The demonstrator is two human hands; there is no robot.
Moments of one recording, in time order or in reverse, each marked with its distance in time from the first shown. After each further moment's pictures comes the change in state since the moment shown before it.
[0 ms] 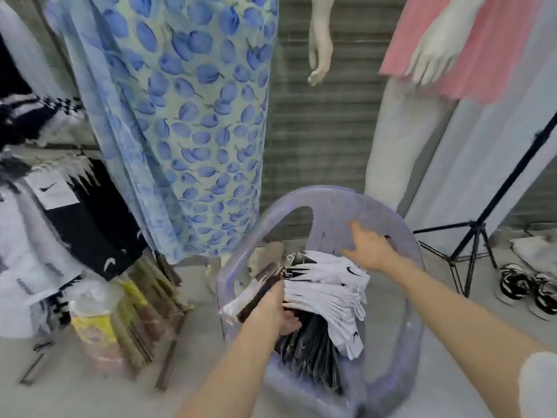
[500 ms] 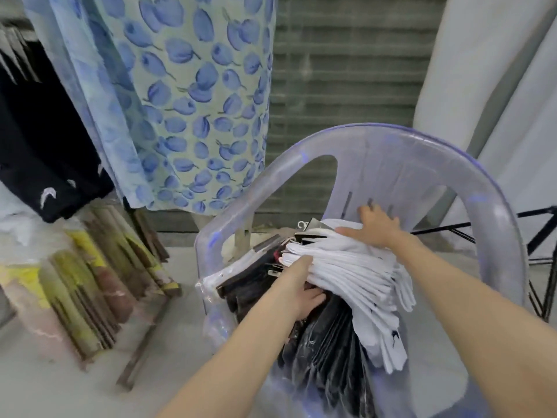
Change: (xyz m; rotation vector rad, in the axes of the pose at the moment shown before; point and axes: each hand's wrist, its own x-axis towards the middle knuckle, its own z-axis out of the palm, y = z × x) left_hand 0.152 -0.037 -0.003 -0.015 -0.076 0.208; right_hand 0.135 0.052 0.157 -0.057 0.036 0.001
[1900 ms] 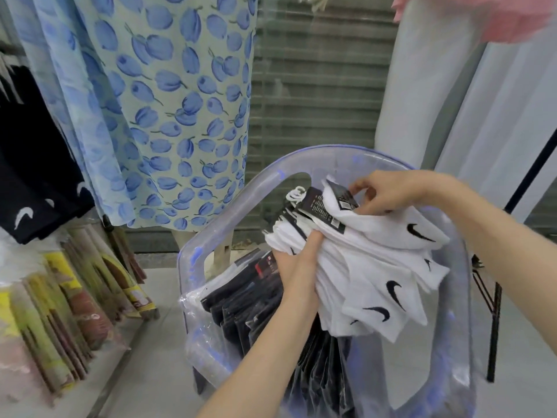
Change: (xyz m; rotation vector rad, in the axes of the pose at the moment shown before) left_hand -0.023 -0.014 0.038 -0.222 -0.113 0.672; right_hand -0.101 -0.020 -0.143 0.039 -0.179 -0.224
